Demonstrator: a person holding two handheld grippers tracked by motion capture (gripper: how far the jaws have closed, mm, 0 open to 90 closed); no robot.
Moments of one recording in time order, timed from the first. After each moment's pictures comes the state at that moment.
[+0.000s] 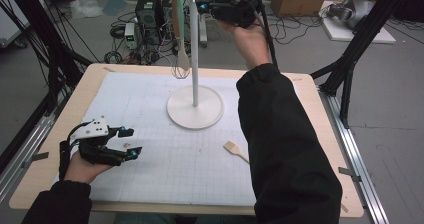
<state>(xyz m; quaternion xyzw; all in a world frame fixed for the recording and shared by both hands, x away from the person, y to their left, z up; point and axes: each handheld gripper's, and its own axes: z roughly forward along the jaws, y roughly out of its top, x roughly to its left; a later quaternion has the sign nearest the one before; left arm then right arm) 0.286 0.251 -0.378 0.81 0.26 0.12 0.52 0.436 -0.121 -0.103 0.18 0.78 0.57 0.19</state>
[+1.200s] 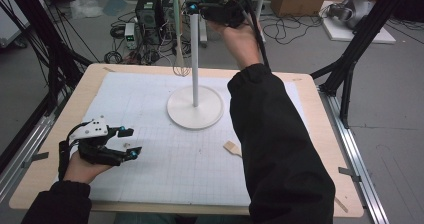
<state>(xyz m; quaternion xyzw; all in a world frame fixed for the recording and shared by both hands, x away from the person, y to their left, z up) 0.285 0.251 -0.377 0.81 0.26 0.12 0.52 0.434 -0.102 -0.102 0.18 0.78 0.57 0.19</state>
